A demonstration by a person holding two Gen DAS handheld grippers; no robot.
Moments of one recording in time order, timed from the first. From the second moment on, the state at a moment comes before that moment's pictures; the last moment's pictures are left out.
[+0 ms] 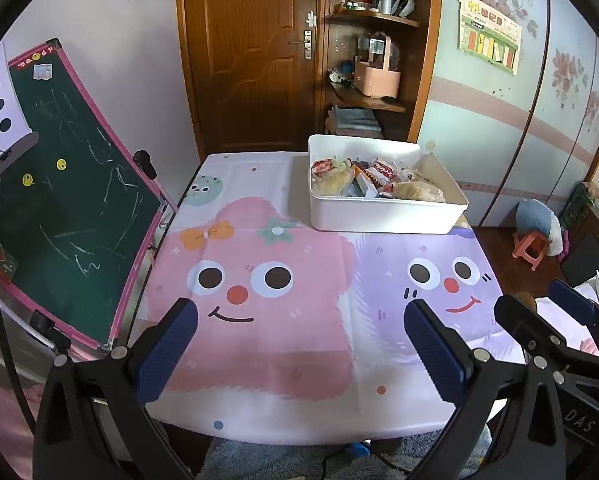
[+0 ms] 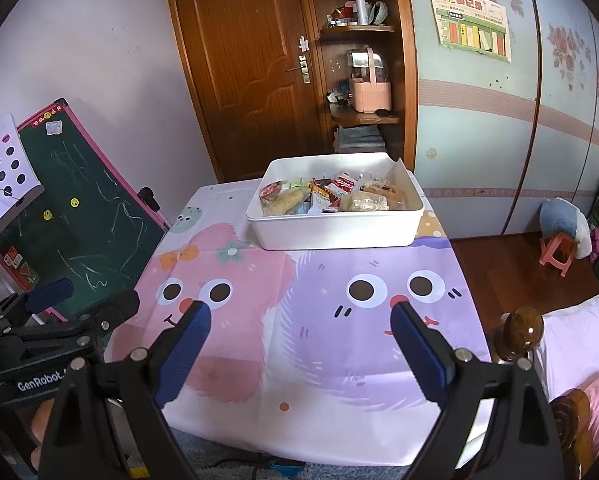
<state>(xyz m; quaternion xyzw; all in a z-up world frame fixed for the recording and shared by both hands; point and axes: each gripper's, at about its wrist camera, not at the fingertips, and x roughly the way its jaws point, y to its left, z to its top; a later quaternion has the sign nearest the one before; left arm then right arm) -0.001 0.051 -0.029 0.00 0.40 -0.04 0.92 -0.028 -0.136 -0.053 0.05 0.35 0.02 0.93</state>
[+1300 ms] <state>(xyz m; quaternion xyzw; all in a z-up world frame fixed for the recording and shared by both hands) -0.009 0.056 -0.044 0.00 0.41 -0.04 0.91 -0.027 -0.135 -0.069 0.06 0.36 0.02 0.93</state>
